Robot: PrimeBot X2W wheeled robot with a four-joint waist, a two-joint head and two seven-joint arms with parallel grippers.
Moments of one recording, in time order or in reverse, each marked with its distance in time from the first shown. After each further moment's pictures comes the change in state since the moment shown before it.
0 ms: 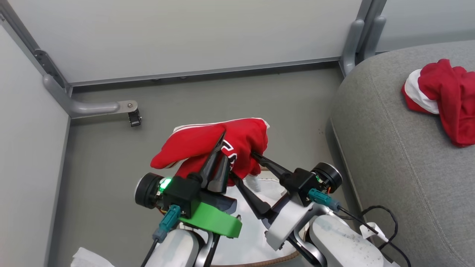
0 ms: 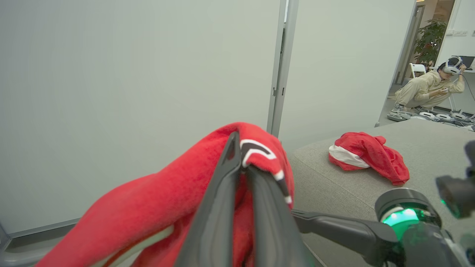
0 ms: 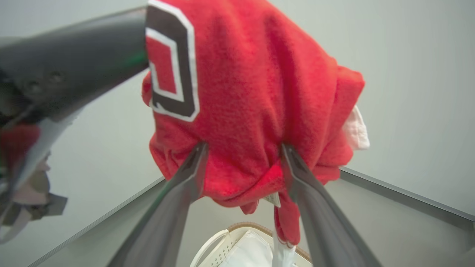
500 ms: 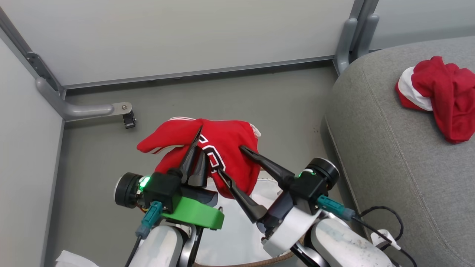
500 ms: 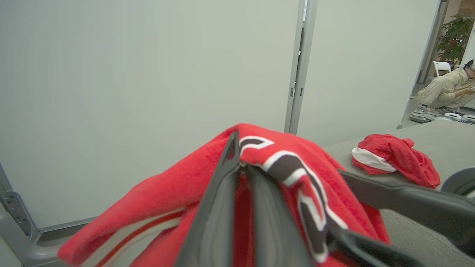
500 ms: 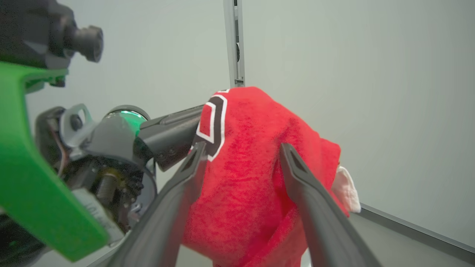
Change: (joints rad) left arm 0.012 0.000 0.098 0.006 0.038 0.000 0.000; right arm 0.029 -0.049 0.036 -0.228 0.048 0.000 0.000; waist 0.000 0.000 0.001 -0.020
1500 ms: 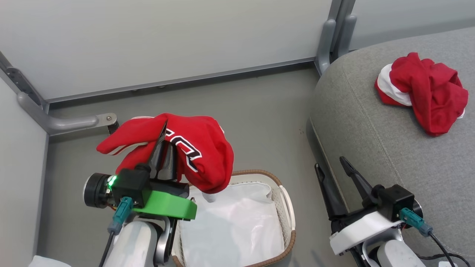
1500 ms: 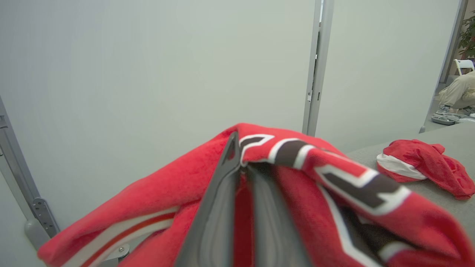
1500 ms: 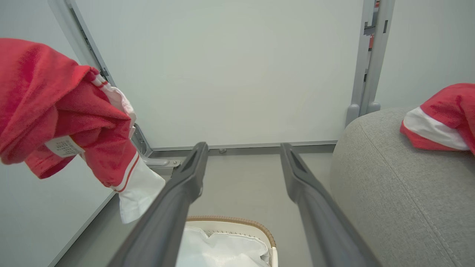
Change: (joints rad) left arm 0.012 0.001 0.156 0.016 0.057 -0.040 0.000; right arm 0.291 0.007 -0.461 0.017 -0.028 0.000 0.000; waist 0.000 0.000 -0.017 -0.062
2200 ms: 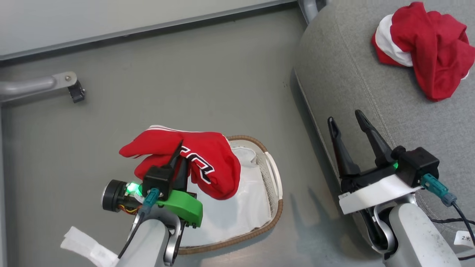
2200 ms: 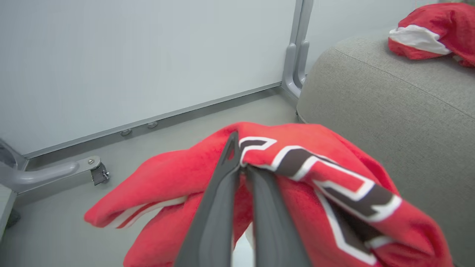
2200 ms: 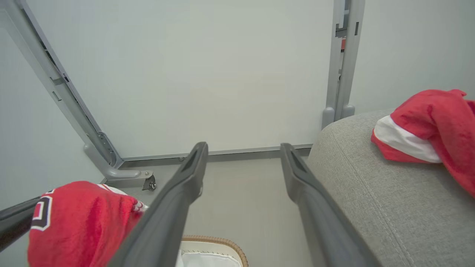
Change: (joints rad) left arm -0.113 0.022 -0.139 0.335 -0.022 0.061 0.002; right arm -0.137 -0.017 -0.054 -0.060 0.013 0.000 0.000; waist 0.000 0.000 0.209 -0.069
